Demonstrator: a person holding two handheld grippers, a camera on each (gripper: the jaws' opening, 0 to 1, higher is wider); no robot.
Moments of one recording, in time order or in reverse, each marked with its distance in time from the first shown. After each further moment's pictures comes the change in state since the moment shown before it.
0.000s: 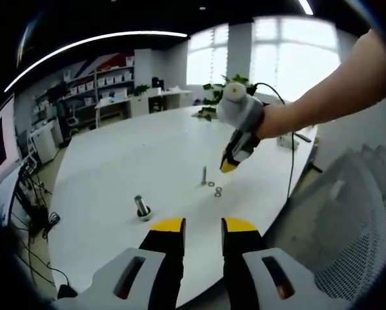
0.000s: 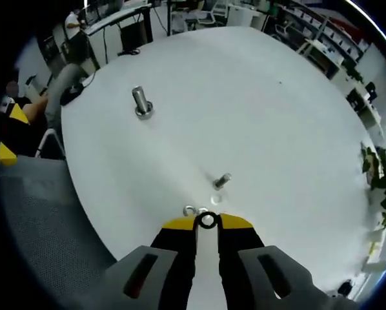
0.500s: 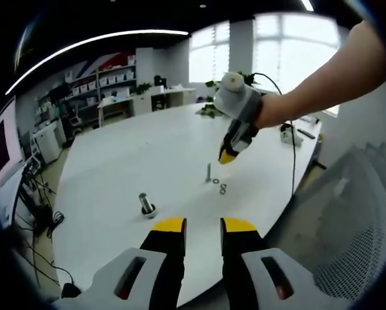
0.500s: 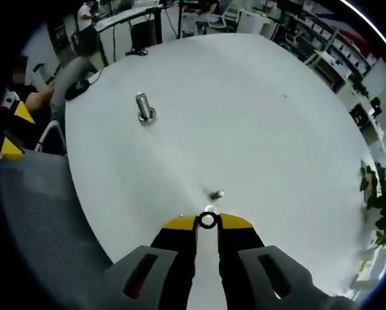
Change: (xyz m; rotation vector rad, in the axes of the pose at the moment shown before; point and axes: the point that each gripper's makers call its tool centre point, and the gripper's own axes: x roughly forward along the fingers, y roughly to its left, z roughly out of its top) left arm 0.000 0.009 -0.006 0.003 0.030 0.053; right arm 0.007 -0.009 0.021 -0.098 -0.020 0.029
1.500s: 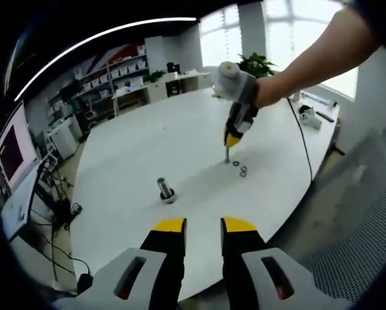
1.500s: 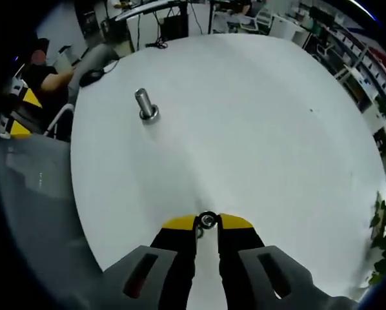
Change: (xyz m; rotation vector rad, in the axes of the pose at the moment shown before) left arm 0.001 0.018 -0.017 0.032 0.105 0.125; right arm 0.031 -0.014 0.017 -0.128 -0.004 0.130
